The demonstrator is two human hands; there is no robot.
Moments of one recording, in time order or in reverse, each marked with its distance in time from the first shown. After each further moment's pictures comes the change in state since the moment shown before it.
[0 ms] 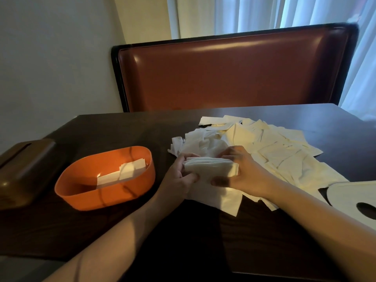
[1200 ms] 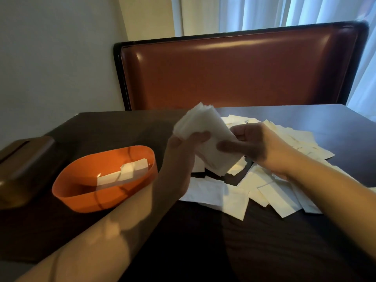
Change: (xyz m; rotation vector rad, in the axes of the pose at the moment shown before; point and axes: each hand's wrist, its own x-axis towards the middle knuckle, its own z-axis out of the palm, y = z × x) left_hand 0.033 0.045 0.012 -0.343 0.234 0.136; right_hand 0.021 -0.047 -0.041 0.270 0.072 0.015
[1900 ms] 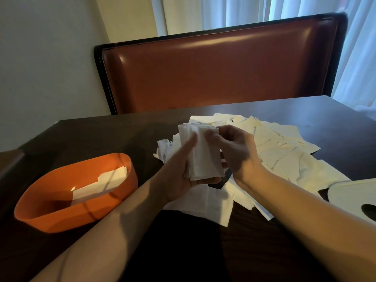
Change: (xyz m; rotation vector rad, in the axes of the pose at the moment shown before) left_hand 0.022 -0.041 0.004 -0.176 -0.347 -0.509; right_hand 0.010 0.036 0.032 0.413 0.545 0.255
